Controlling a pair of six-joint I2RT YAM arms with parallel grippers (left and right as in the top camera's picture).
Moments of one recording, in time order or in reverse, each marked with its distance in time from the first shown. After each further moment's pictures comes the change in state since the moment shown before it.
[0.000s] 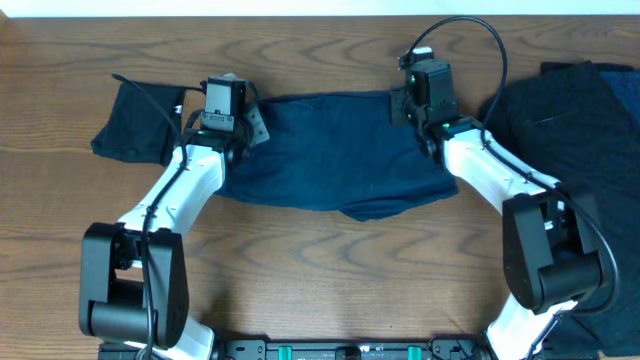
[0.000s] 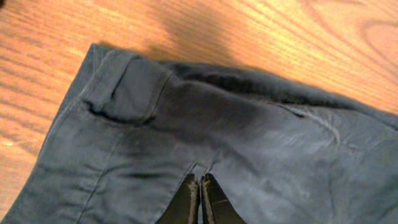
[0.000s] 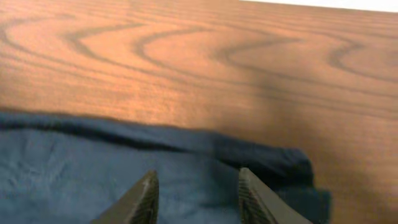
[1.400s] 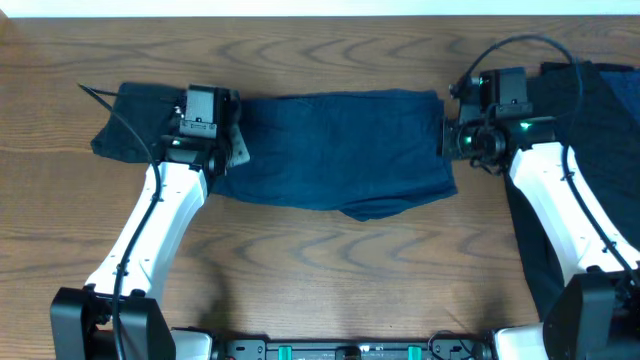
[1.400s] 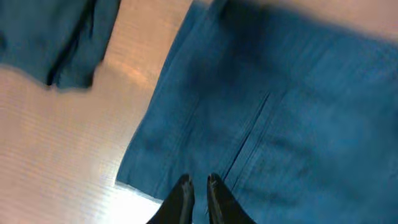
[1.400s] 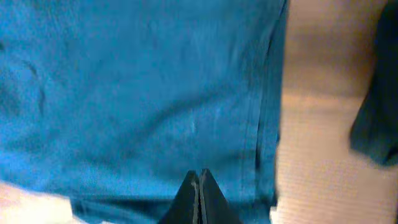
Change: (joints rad) left arm 0.021 -0.206 0.011 -0.417 -0.134 0.043; right arm -0.176 -0.306 -0.001 -0.715 -0.311 -0.006
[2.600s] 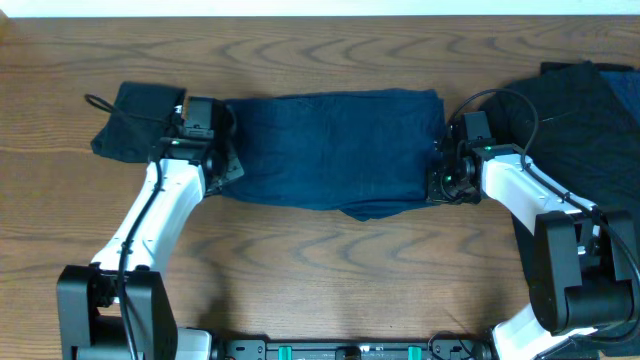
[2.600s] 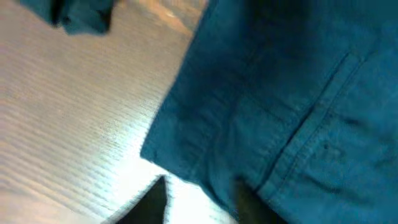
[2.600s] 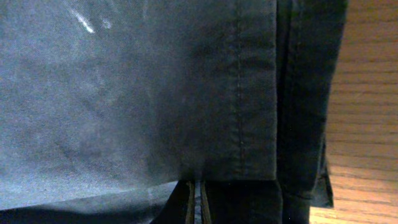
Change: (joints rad) left arm 0.062 0.061 -0.049 -0.022 0.014 -0.003; right arm 0.018 0.178 -0.236 0.143 0.045 0.096
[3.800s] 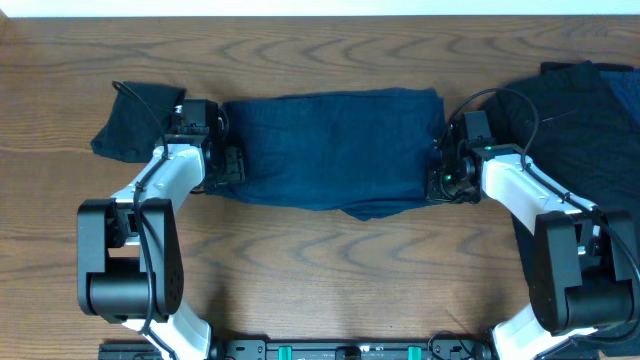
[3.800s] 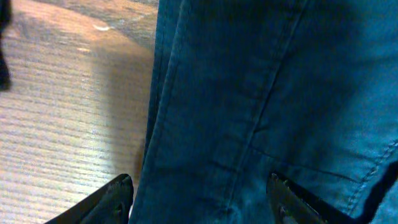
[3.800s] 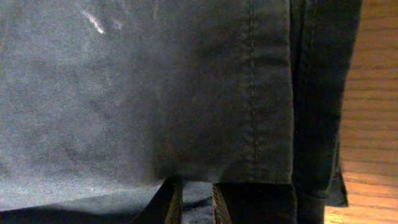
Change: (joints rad) left arm 0.068 0.246 -0.006 0.175 0.099 0.296; right arm 0.000 0.000 0.001 0.013 -0.011 0.005
